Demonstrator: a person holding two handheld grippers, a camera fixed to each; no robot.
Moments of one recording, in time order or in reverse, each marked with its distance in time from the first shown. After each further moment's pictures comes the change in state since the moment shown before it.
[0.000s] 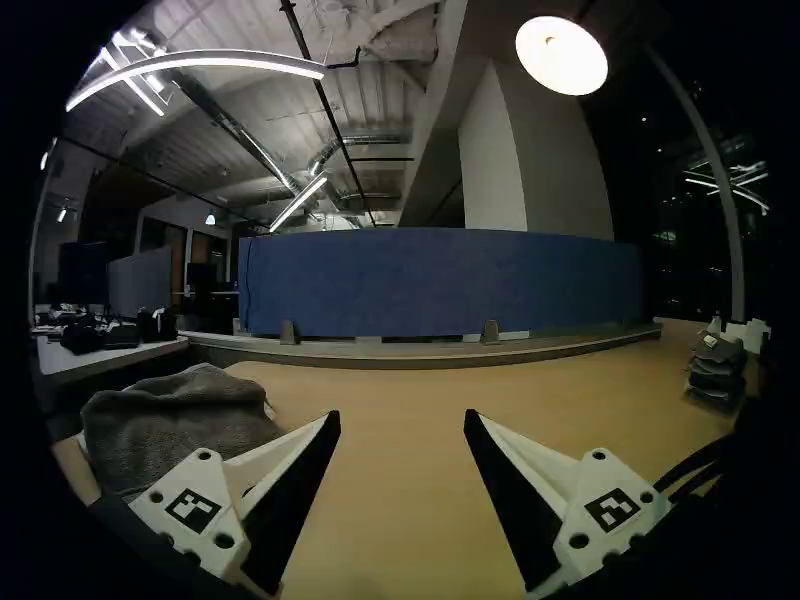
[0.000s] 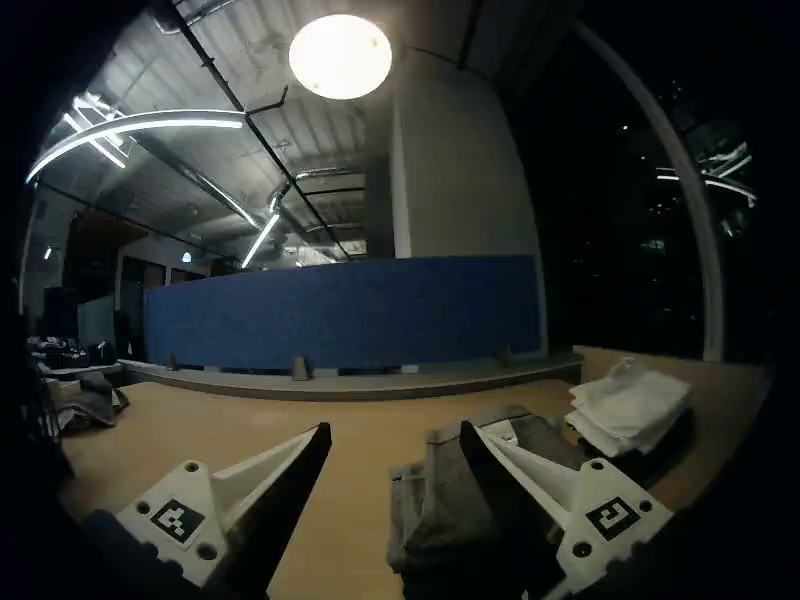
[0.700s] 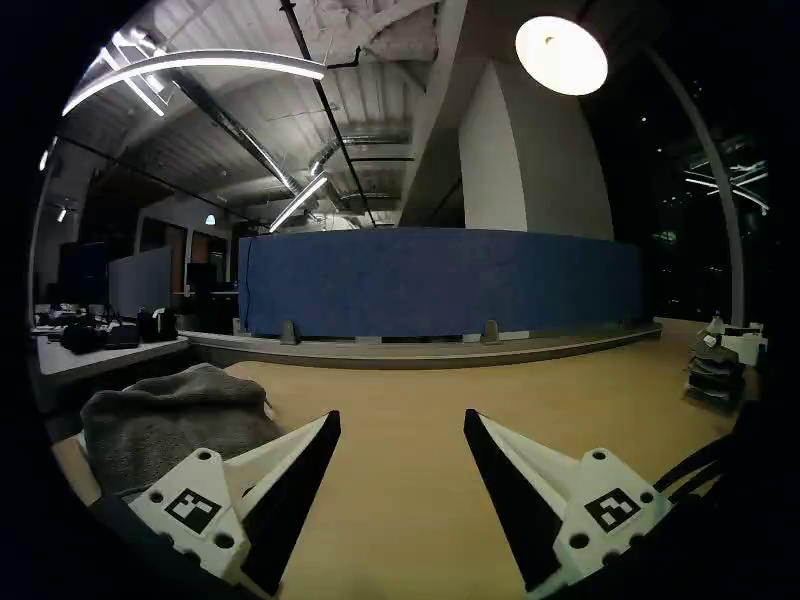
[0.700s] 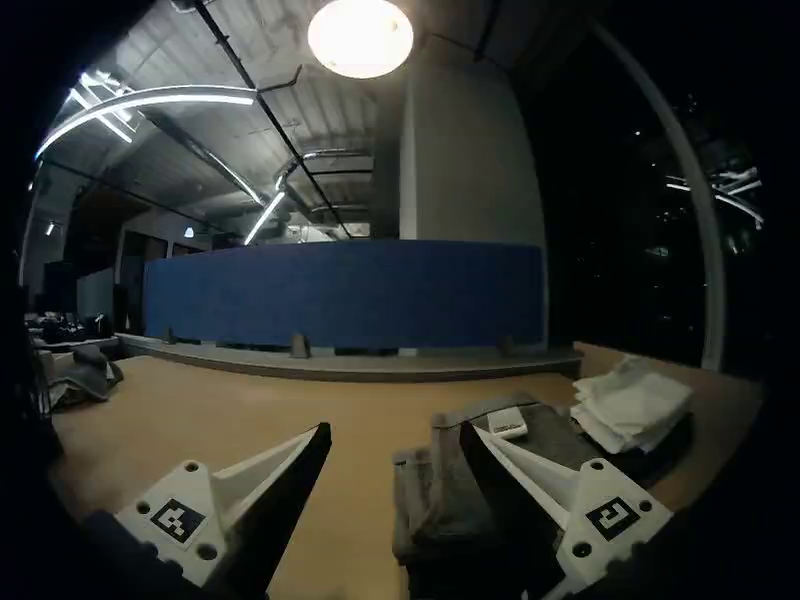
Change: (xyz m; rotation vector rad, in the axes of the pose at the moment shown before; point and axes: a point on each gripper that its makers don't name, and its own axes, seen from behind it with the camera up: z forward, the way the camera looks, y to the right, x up) left arm 0.000 0.000 0.001 0.000 0.000 0.000; right arm -0.018 -0.010 0.003 -0.003 -0.056 -0.057
